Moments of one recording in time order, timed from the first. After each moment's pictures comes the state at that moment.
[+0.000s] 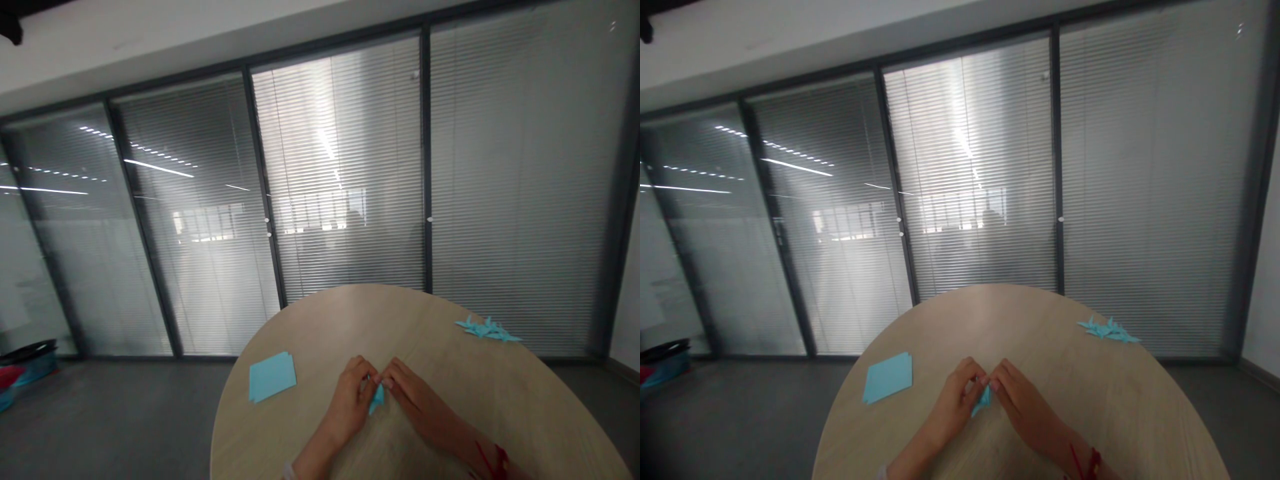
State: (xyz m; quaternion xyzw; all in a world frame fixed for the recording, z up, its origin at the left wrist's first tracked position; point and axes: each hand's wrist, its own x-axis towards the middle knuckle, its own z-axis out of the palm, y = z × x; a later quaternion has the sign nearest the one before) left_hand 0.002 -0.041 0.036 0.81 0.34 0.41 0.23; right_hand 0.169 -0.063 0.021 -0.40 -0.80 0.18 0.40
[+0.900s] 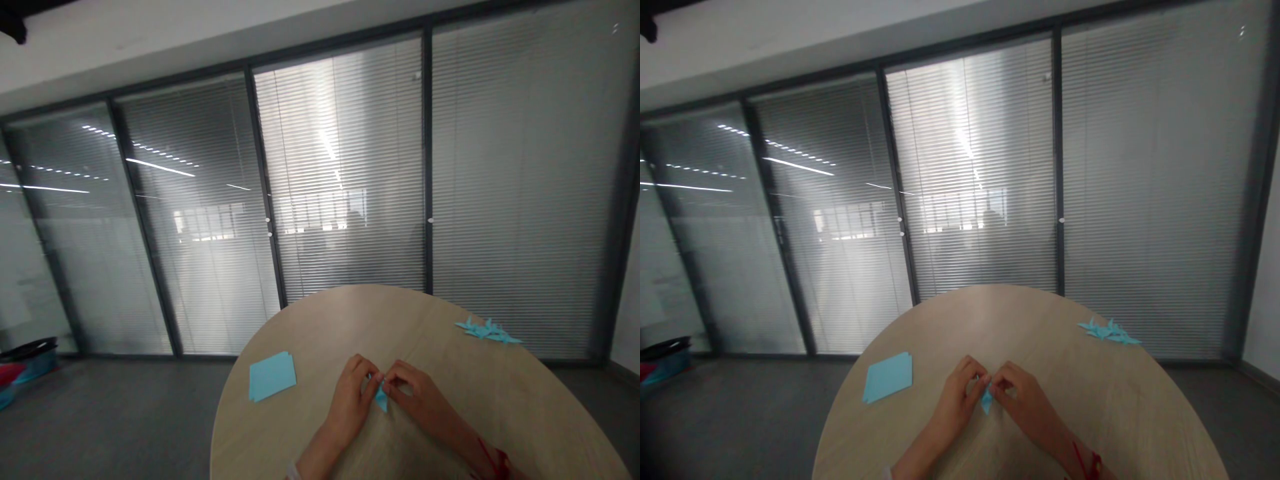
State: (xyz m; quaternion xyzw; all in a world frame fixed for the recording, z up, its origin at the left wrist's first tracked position) left_hand 0.004 -0.042 0.032 0.81 0.36 0.42 0.19; right_hand 0.171 -0.058 0.023 -0.43 -0.75 0.23 0.45
